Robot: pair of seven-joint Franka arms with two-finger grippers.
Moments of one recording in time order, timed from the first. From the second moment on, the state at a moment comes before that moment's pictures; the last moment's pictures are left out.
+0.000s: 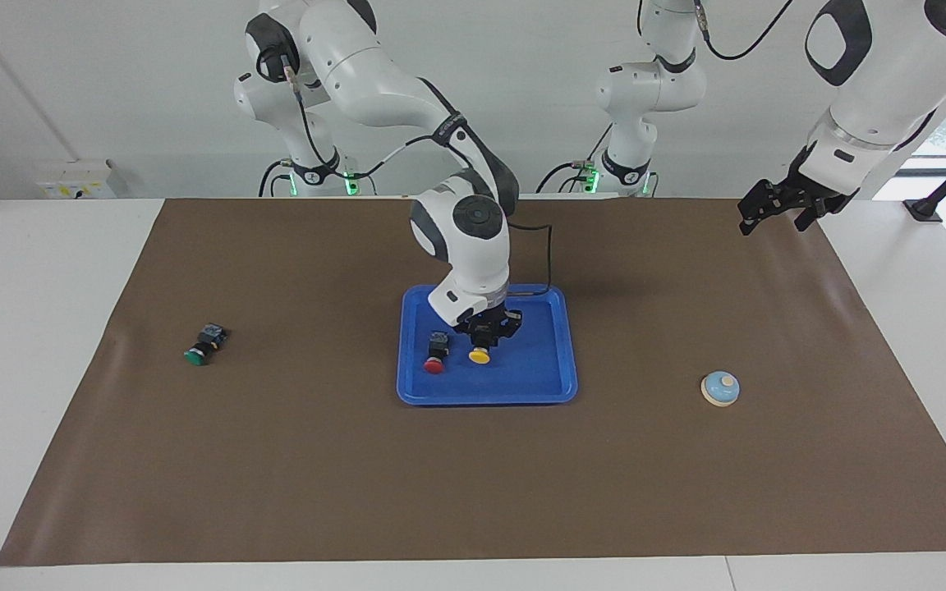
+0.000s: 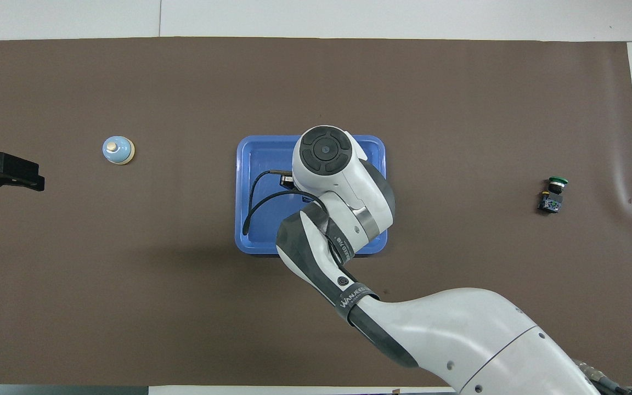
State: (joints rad) left arm -0.02 -0.03 0.01 -1.66 -0.01 1.56 -0.02; right arm 0.52 0.55 0.09 -1.60 0.00 2.18 0.76
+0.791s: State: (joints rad) left arm -0.02 -0.03 0.01 -1.66 -0.01 1.56 -0.02; right arm 0.52 0.54 0.09 -1.60 0.00 2.14 0.78
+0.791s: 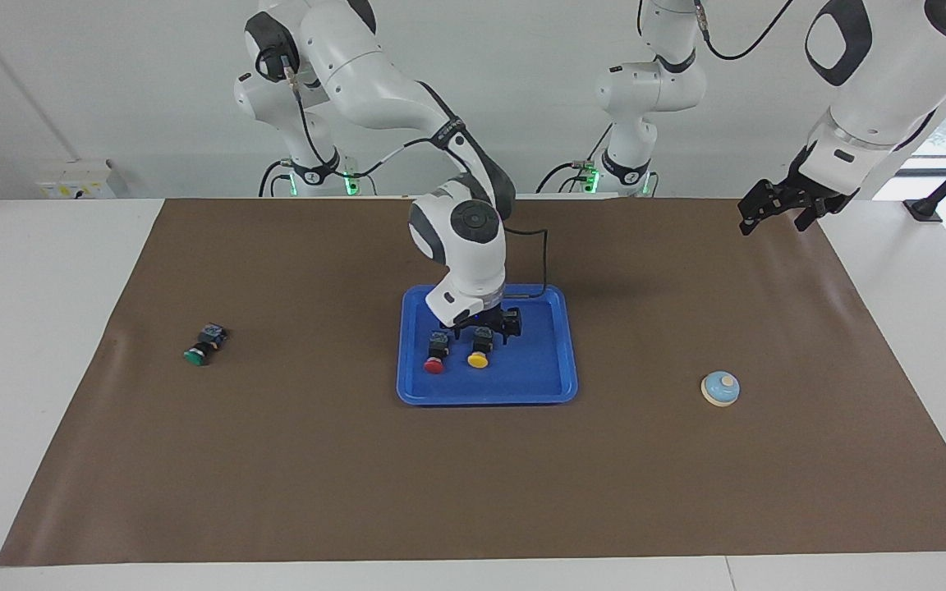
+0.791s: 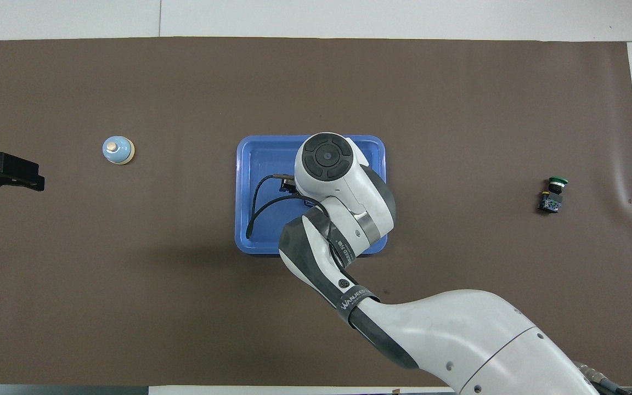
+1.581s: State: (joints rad) left arm -0.02 -0.03 0.01 -1.66 -0.01 1.56 -0.02; right arm 0.15 0.34 0.04 -1.52 -0.01 1.80 0.51
